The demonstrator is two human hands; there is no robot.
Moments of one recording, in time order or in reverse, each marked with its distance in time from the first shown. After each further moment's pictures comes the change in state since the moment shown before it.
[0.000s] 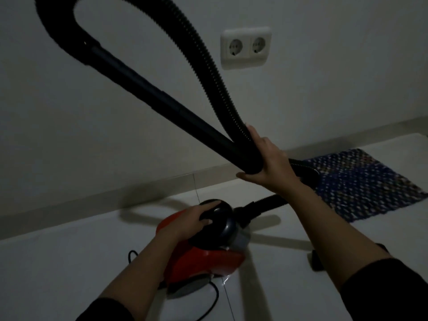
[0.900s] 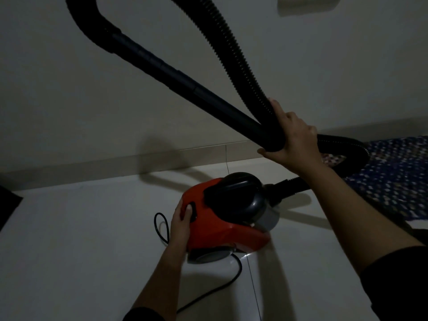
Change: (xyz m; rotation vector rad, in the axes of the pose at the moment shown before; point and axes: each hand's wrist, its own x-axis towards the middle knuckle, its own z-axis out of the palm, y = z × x) left_hand -0.062 -0.084 0.067 -0.983 0.724 -0.458; right_hand 0.015 -0.003 0.064 -0.102 0.024 -0.049
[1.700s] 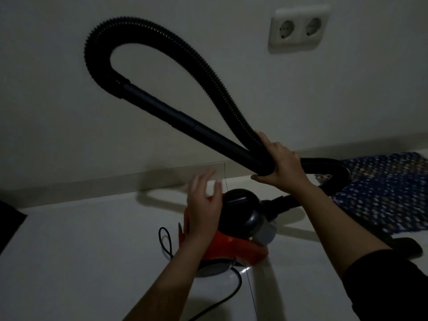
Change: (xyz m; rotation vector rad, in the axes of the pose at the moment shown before) left_hand -0.059 0.127 0.049 0.299 0.218 0.835; right_hand -0.002 -0.009 -0.009 0.065 -0.141 -0.005
